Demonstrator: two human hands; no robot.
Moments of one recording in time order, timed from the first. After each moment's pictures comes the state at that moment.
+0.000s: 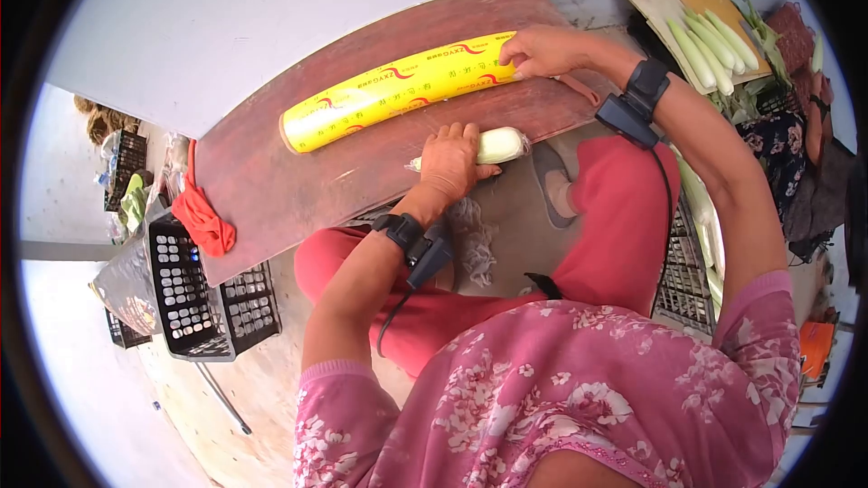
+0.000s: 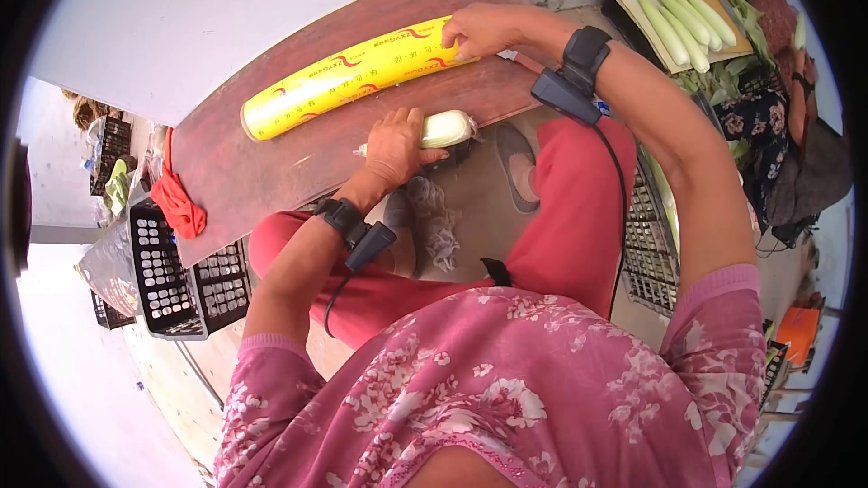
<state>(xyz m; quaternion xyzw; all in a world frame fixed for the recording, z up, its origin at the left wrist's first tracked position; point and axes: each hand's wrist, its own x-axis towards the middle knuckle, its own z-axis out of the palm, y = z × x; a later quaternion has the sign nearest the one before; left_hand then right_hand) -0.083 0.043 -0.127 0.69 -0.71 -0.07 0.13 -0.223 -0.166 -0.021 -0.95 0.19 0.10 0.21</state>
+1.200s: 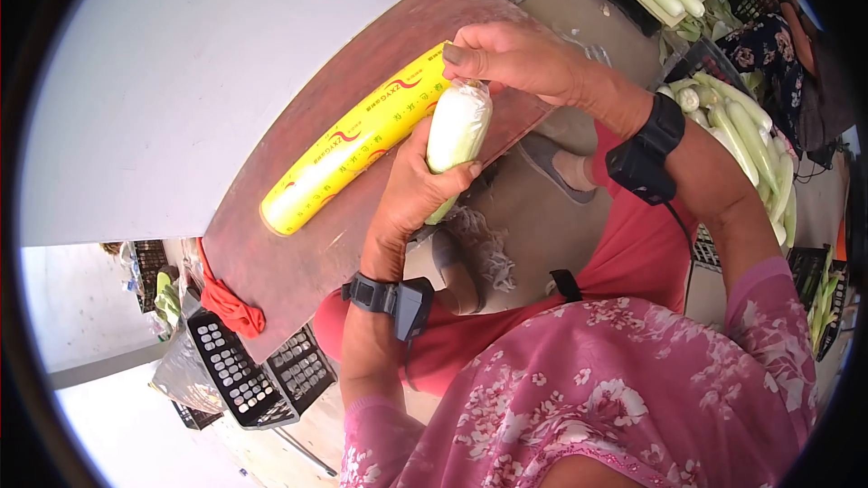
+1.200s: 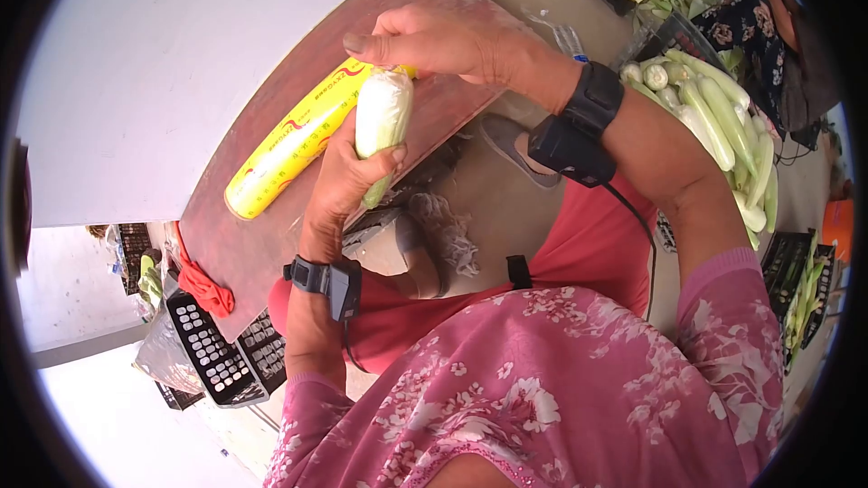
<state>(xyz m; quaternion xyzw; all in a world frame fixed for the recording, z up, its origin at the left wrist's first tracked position) -0.089 0.019 -0.053 0.52 -0.50 -0.55 0.42 -0.268 -0.109 -0.009 -0.69 0.24 -0.20 0.66</state>
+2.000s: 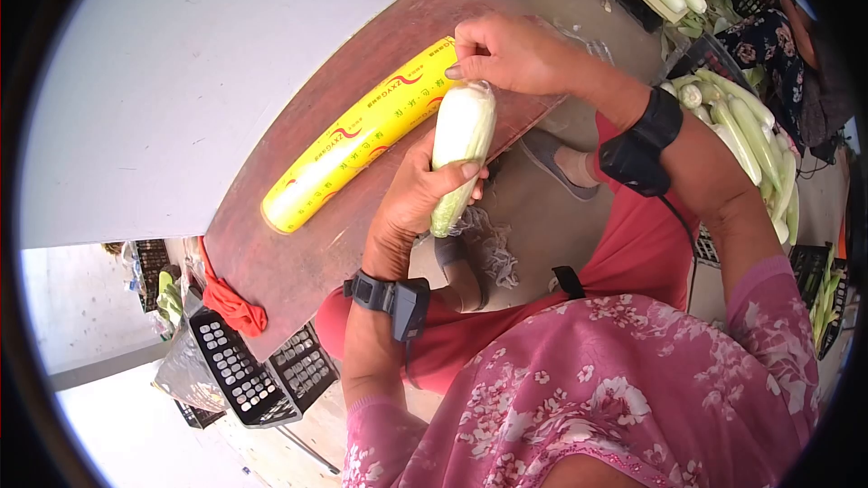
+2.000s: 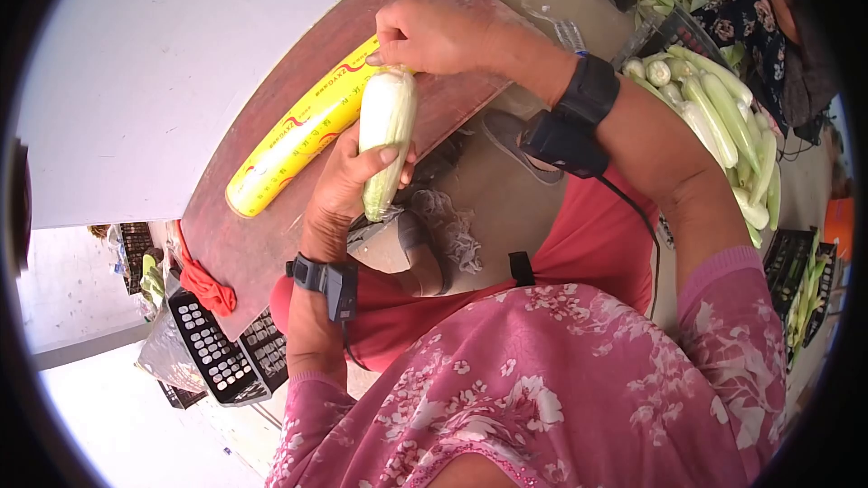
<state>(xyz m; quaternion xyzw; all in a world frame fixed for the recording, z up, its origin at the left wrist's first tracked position) -0.088 0.026 -0.051 0.42 -0.40 -0.70 0.42 -0.264 -0.118 -0.013 -0.85 0.31 -0.20 0.37</state>
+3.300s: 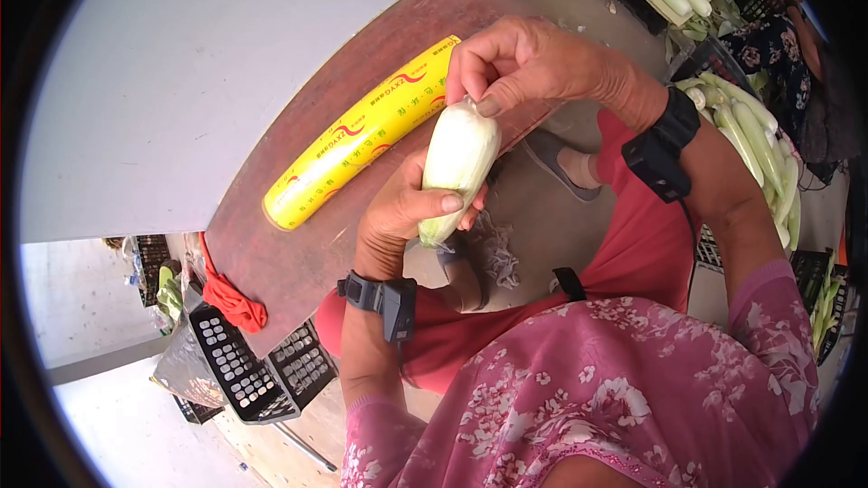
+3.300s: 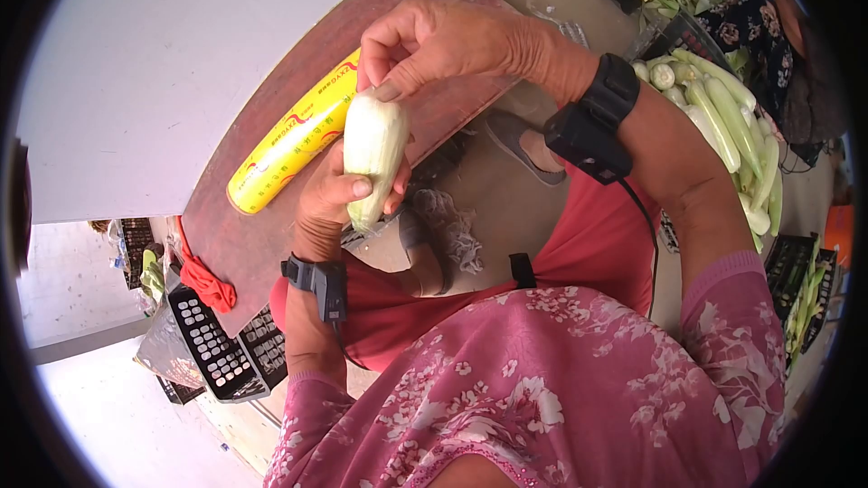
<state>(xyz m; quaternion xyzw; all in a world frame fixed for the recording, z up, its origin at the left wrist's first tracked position) -0.071 0.035 -0.047 0.31 -0.39 -0.78 0.39 -0.276 -0.110 0.006 -0.75 0.04 -0.17 0.63</state>
